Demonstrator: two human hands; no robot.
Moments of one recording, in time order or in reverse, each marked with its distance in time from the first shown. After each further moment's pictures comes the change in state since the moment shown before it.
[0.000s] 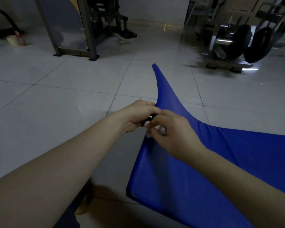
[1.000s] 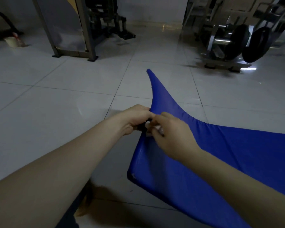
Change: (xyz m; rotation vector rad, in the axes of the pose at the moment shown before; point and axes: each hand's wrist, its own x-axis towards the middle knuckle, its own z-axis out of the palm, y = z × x) left_hand 0.007 -0.013 -0.003 0.085 0.002 -0.067; right_hand -0.001 0.012 0.016 -0.138 0.015 0.074
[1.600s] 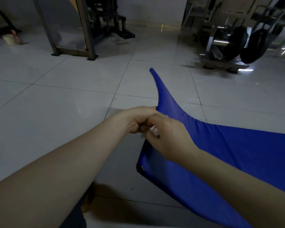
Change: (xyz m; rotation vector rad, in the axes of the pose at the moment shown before) left_hand -0.004 0.000 0.000 -0.028 -0.205 -0.073; right_hand -0.004 -0.029 0.004 -0.018 -0.033 -0.066
